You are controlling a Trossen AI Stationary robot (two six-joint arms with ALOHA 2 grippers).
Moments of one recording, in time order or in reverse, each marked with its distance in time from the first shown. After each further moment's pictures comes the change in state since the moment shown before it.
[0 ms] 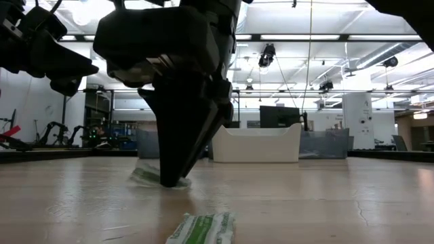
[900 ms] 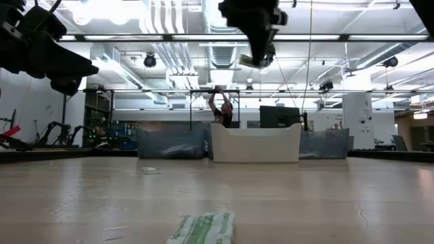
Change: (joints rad) left arm 0.000 -0.001 0.000 -0.005 0.000 0.023; right arm -0.238 -0.453 -0.095 -0.538 0.566 0.057
